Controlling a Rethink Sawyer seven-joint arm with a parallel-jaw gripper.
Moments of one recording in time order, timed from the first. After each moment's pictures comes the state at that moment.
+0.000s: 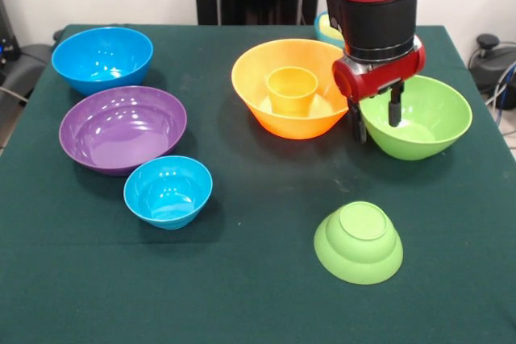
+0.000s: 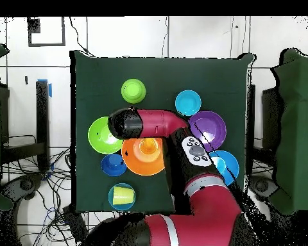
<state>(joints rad) -0.32 -0.53 0.32 1.63 -0.16 0.42 1.27</state>
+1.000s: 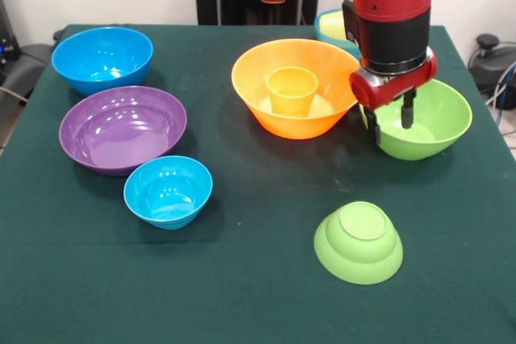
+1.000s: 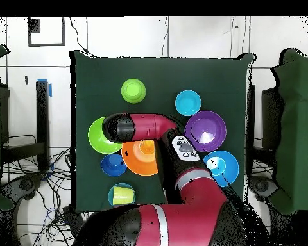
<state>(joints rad) -0.28 -0.47 0.32 1.63 -0.16 0.42 1.27</state>
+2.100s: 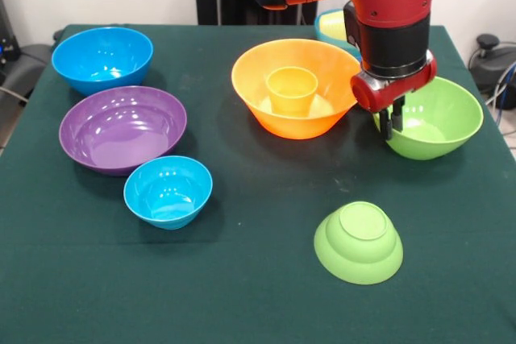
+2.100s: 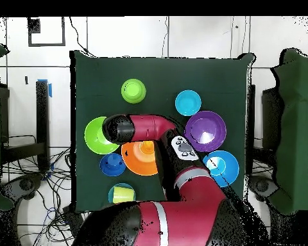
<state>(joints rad) -0.28 -0.45 0.32 1.63 -0.16 0.42 1.27</state>
